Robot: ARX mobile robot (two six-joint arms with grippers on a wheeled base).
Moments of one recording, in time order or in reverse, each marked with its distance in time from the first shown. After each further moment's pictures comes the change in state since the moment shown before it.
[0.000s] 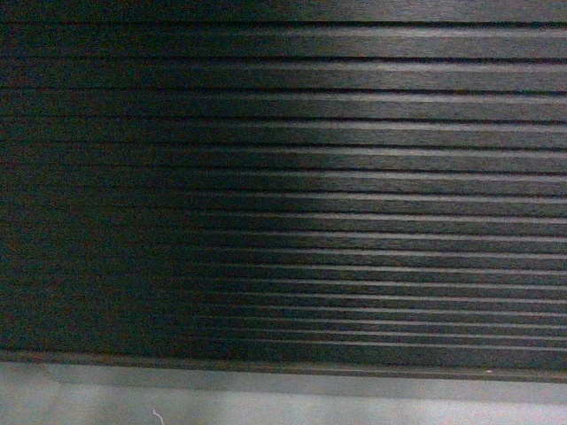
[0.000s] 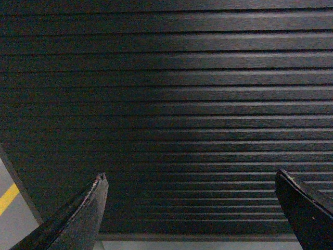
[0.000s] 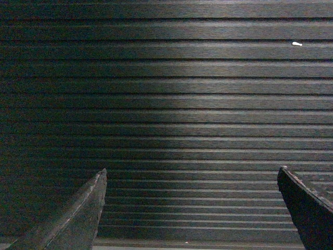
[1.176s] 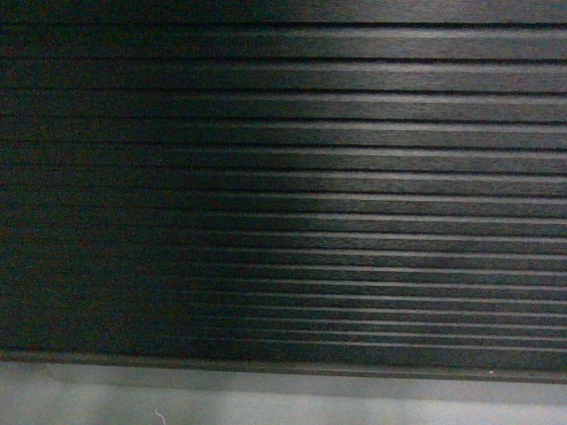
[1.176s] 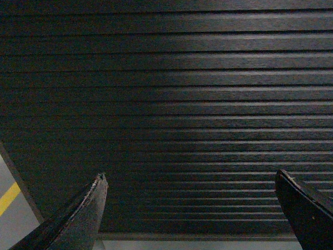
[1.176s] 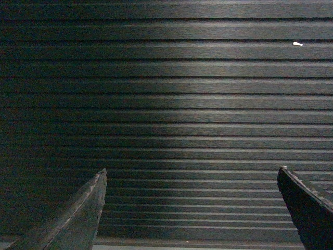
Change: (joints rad) left arm 0.000 0.000 0.000 -0.001 0.000 0.000; right arm 0.000 0.000 0.000 -0.001 0.000 0.000
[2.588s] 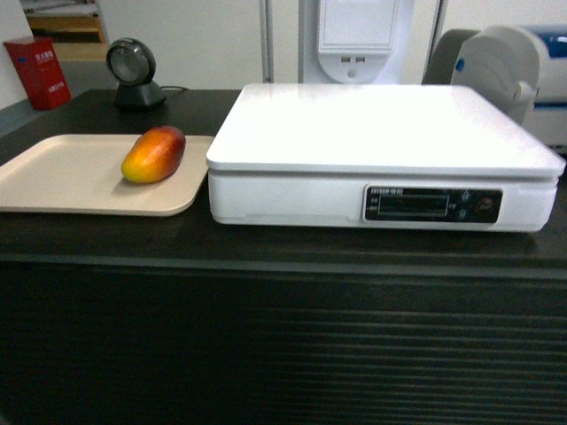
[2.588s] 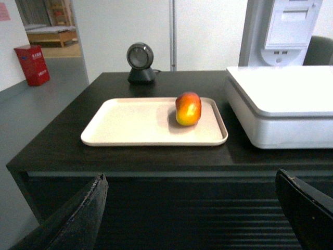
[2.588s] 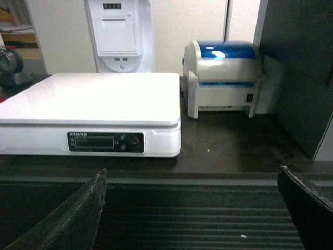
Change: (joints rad) left arm 0.000 0.000 0.000 0.001 0.000 0.000; right arm 0.000 0.000 0.000 0.003 0.000 0.000
